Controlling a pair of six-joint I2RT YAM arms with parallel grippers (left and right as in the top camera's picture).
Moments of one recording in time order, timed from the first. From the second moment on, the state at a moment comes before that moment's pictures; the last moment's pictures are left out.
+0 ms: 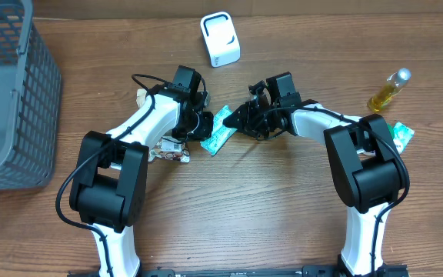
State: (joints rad) left arm -0.33 2.04 1.37 -0.72 0.28 -0.26; right arm 0.33 2.15 1.24 -0.13 -0.78 0.65
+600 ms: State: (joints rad) left arm -0.32 2.07 1.43 -0.81 0.29 -0.26; right arm 0.30 2.15 1.24 -0.11 -0.90 0.53
